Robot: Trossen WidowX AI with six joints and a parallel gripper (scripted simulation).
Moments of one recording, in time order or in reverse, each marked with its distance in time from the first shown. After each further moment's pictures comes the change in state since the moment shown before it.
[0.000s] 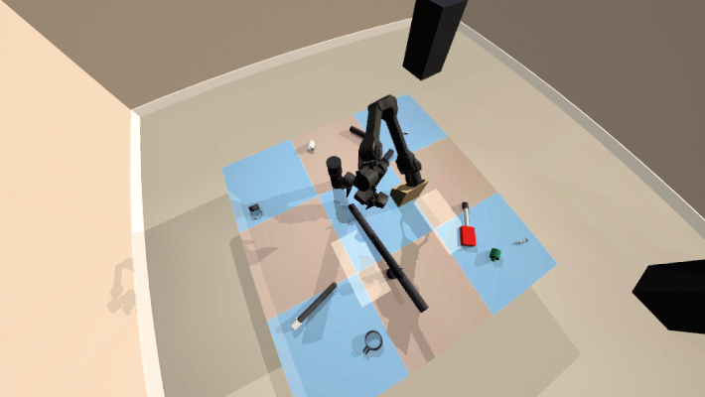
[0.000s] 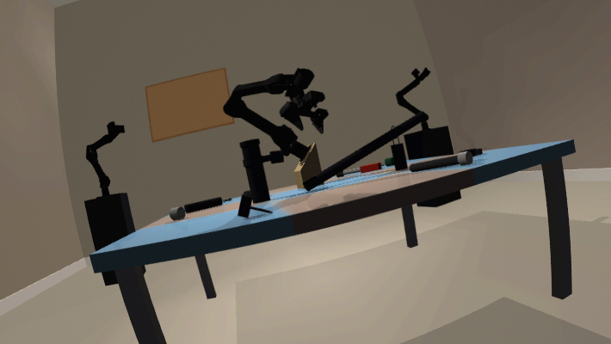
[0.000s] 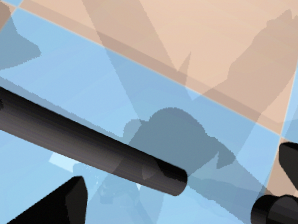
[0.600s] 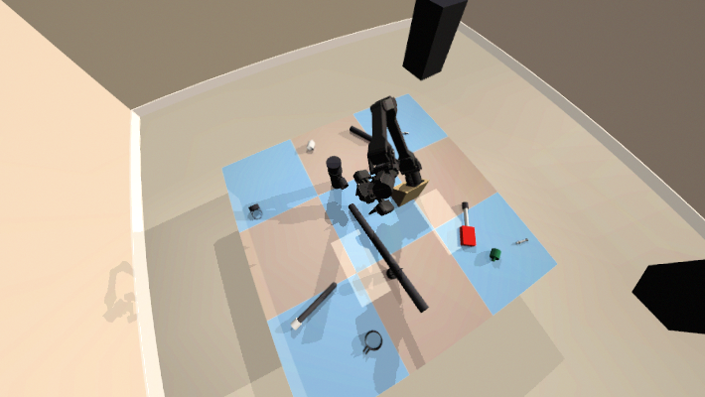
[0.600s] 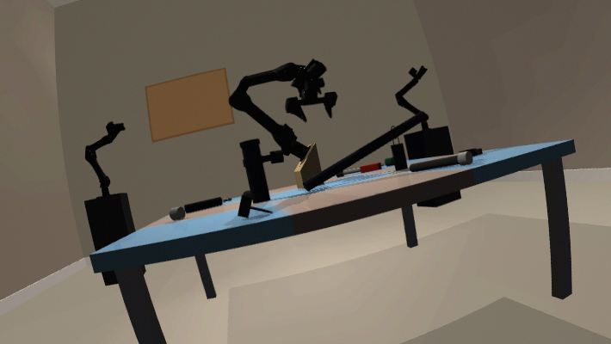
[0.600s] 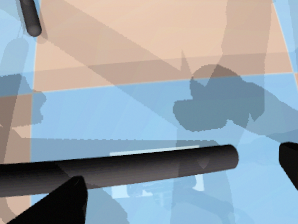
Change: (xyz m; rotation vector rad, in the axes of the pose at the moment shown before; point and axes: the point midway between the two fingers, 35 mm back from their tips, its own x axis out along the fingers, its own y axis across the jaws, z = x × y) arm -0.036 0.026 0.027 0.532 -0.027 -0.046
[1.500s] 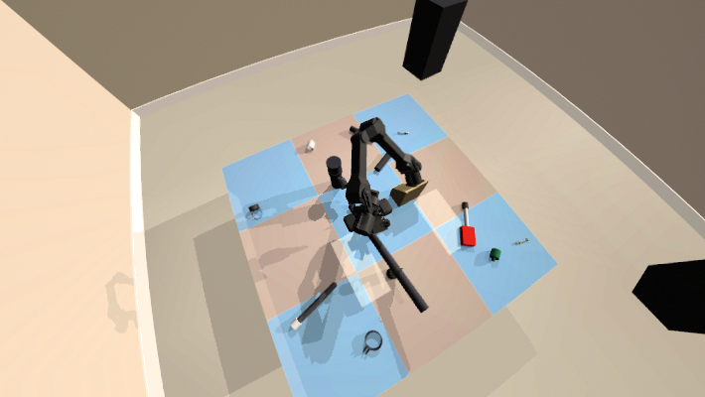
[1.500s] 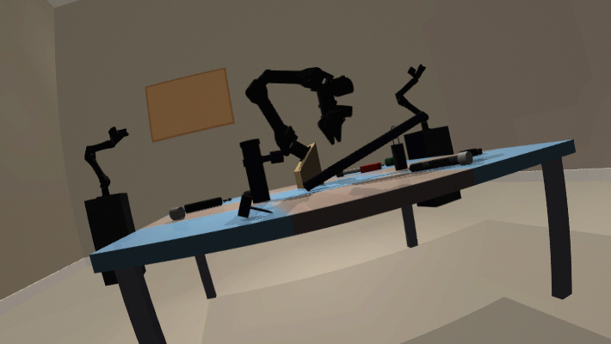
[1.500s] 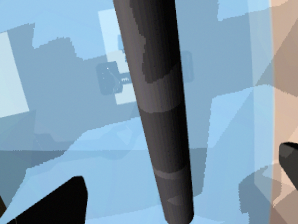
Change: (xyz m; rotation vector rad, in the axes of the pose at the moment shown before) arm 0.086 0.041 -0.025 -1.441 0.405 0.370
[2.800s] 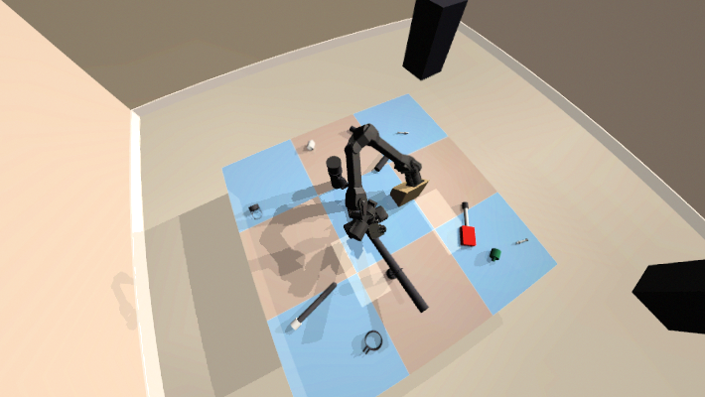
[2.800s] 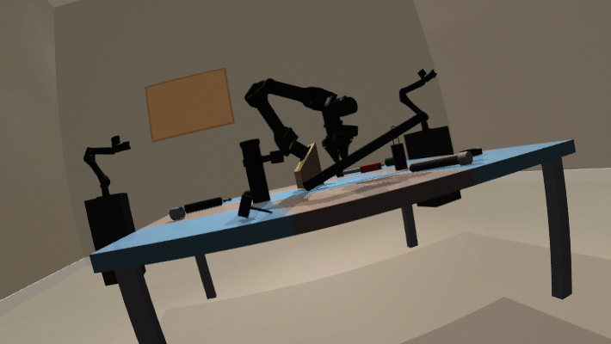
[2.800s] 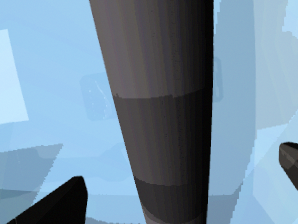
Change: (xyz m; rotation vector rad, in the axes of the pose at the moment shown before) arm 0.074 -0.005 0.003 -0.044 -0.011 0.009
